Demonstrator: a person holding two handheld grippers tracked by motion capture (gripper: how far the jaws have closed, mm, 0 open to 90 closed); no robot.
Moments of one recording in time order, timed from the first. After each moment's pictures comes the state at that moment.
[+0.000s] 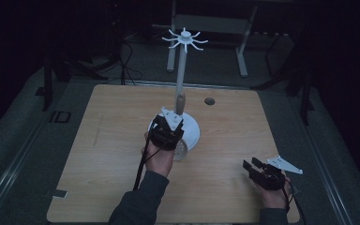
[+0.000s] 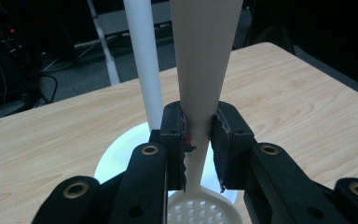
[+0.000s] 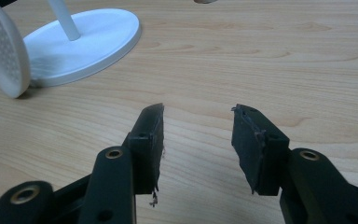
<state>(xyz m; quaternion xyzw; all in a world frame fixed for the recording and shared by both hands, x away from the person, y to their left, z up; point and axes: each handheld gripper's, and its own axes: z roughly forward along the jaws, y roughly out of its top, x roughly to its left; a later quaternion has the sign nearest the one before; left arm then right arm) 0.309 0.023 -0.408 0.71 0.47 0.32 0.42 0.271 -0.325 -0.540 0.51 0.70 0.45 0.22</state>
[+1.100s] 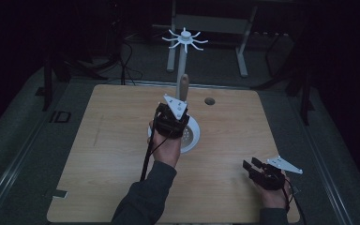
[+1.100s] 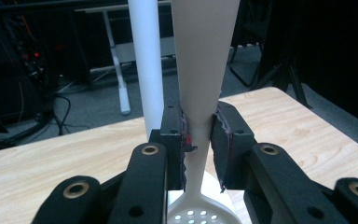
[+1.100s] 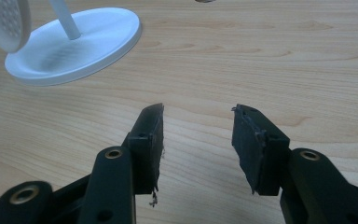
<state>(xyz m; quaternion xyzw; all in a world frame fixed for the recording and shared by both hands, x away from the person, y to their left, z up) 0.321 0.010 -0.373 0.66 0.47 0.37 0.45 0.271 -0.325 -0.541 0.51 0.70 0.45 0.22</state>
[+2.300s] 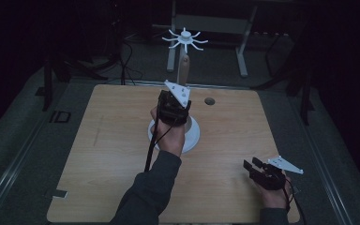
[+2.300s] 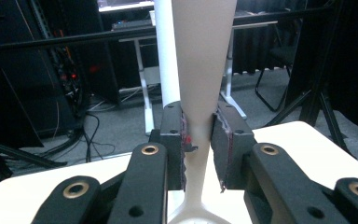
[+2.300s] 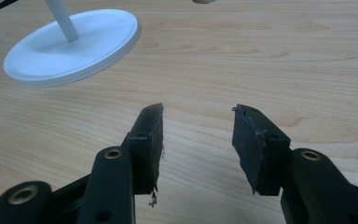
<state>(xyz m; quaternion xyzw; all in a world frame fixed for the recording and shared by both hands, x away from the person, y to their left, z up) 0.334 0.002 -0.343 0.62 0.49 0.42 0.45 0.271 -0.327 -0.540 0.51 0.70 0.45 0.22</state>
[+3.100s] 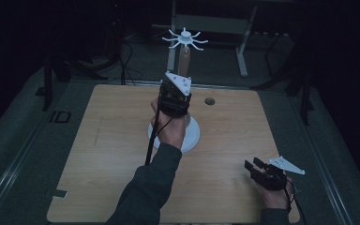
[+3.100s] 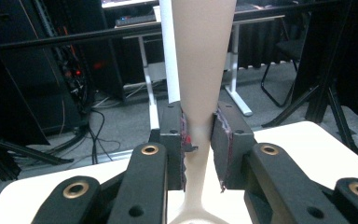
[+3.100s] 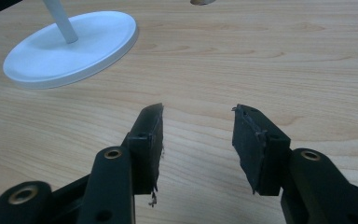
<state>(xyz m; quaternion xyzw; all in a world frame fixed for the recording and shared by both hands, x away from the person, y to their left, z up) 0.350 0.001 -0.331 0.63 0.49 0.42 0.43 0.270 -0.330 -0.540 0.51 0.69 0.45 0.22</state>
